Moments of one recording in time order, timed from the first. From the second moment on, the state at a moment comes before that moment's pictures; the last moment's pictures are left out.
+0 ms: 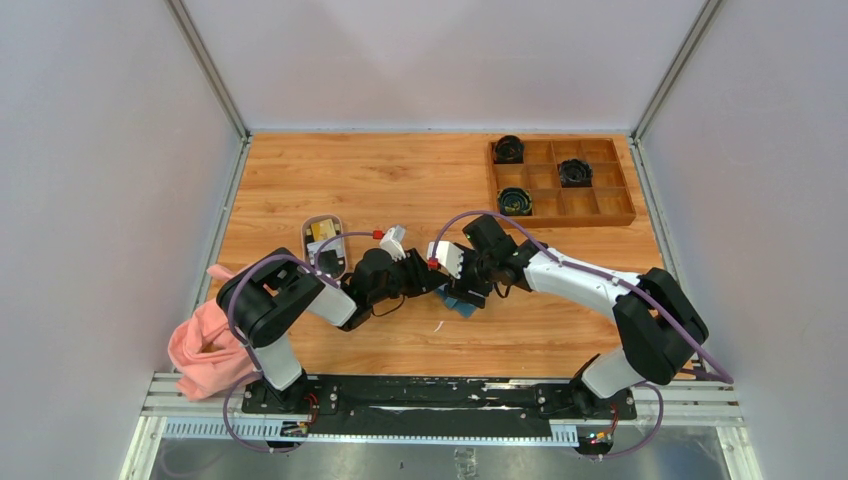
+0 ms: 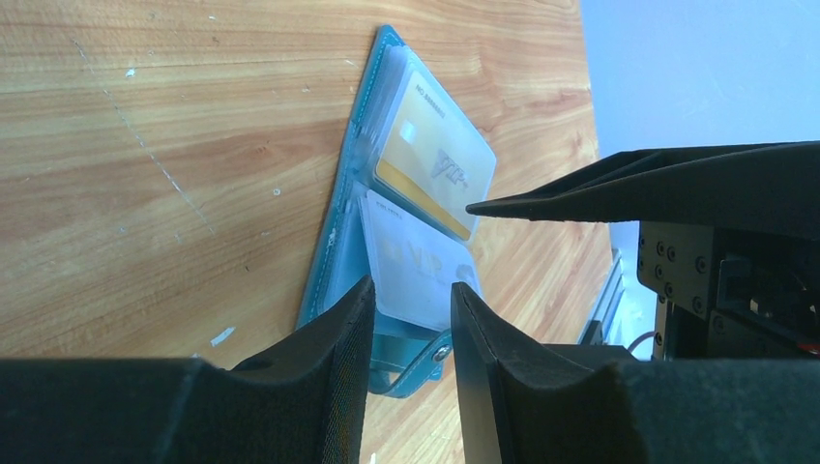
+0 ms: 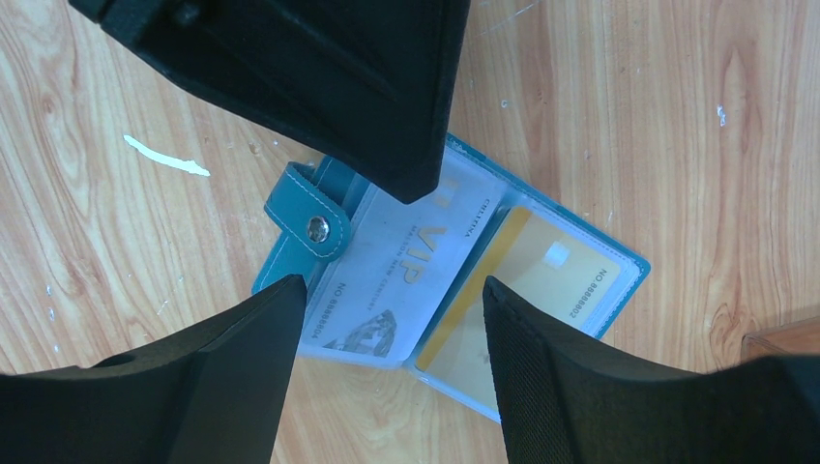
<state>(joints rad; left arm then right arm) -0.72 1.73 0.43 0.98 0.19 -0.97 0.73 1.48 0.88 -0.38 -0.28 -0.64</state>
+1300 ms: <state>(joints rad) -0.72 1.71 0.43 0.95 0.18 -0.96 0.73 1.48 0.88 -0.38 -0.28 -0.64</state>
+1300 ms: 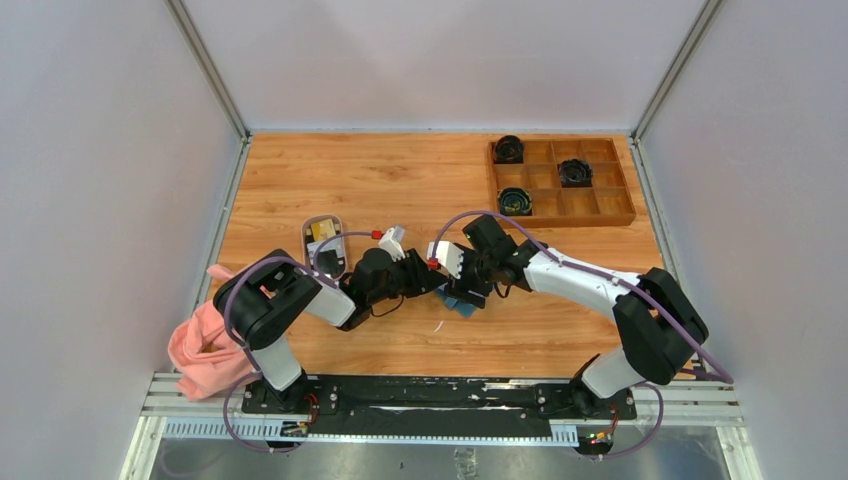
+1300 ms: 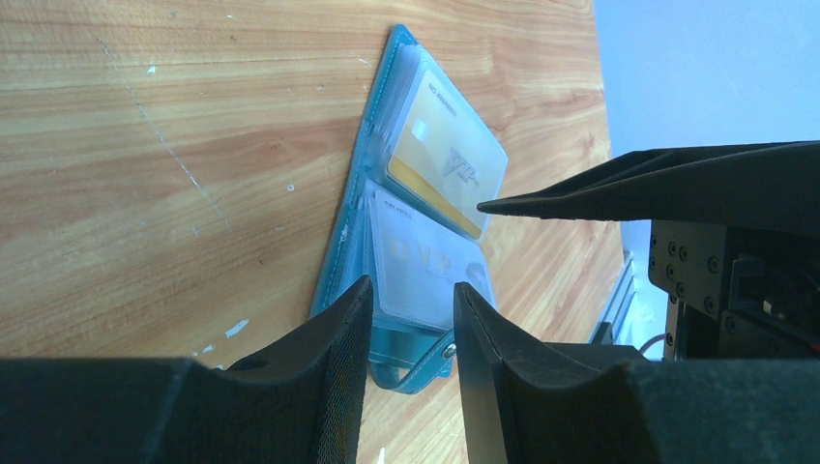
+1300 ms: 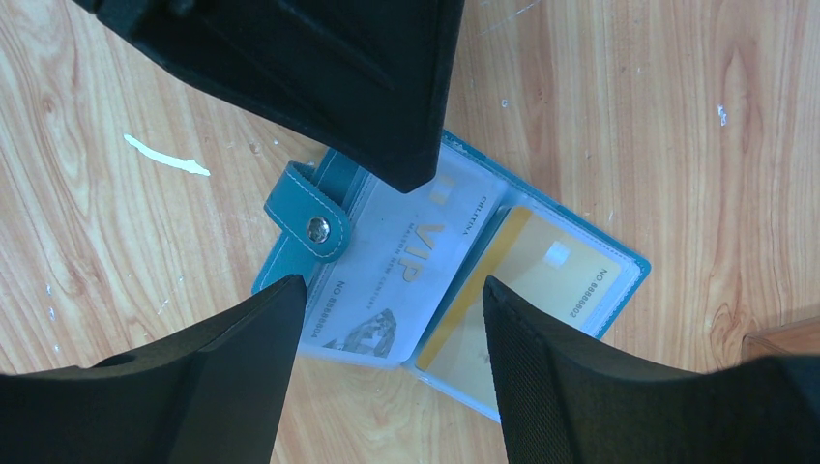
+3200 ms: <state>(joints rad) -0.72 1.84 0.49 1.14 0.26 -1.11 0.50 1.34 0.89 -0.49 -0.53 -0.73</state>
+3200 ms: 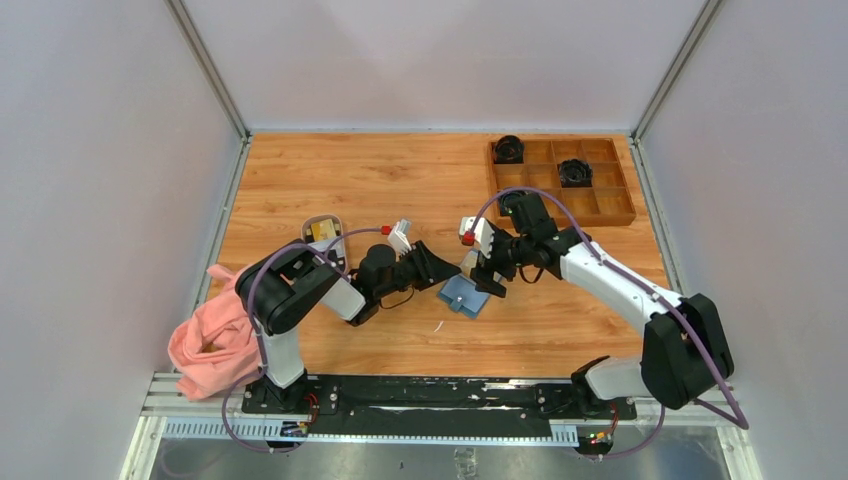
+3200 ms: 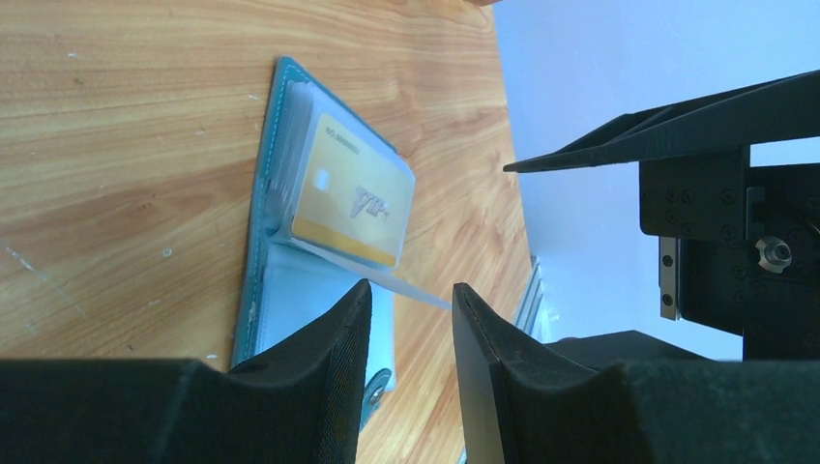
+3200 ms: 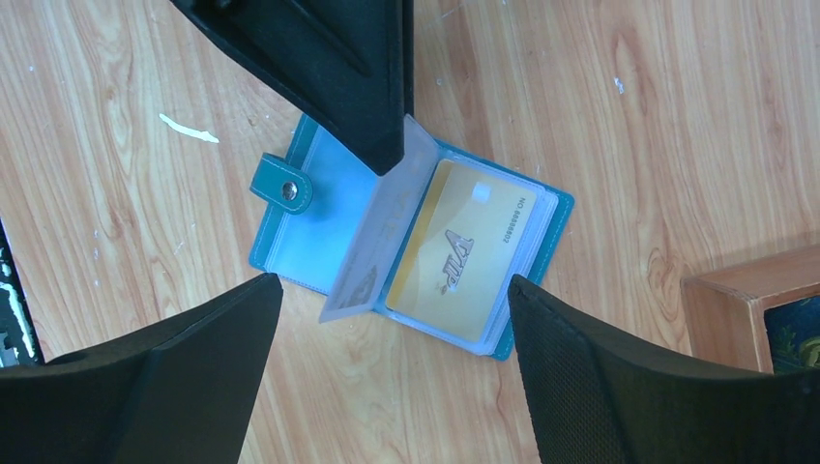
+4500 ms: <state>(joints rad) -0.72 1.86 0.58 1.09 0.26 -1.11 0.48 1.56 0.94 -0.40 -0.33 -0.54</state>
